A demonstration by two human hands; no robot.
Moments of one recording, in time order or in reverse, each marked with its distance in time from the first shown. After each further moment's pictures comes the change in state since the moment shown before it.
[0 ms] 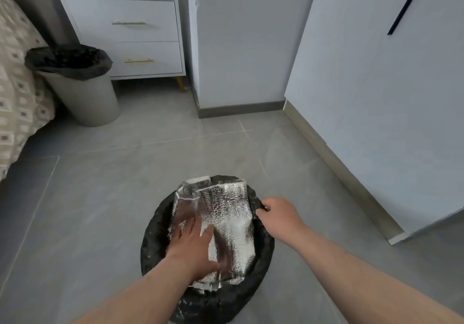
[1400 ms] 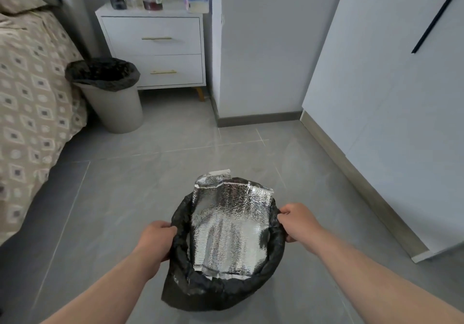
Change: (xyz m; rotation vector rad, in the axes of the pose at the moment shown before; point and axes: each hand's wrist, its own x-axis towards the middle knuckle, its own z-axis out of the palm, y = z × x) left_hand -0.047 -0.088 -0.051 -1.422 0.260 -0.560; right_hand 0.000 -0.031 -0.012 0.338 -0.074 0.245
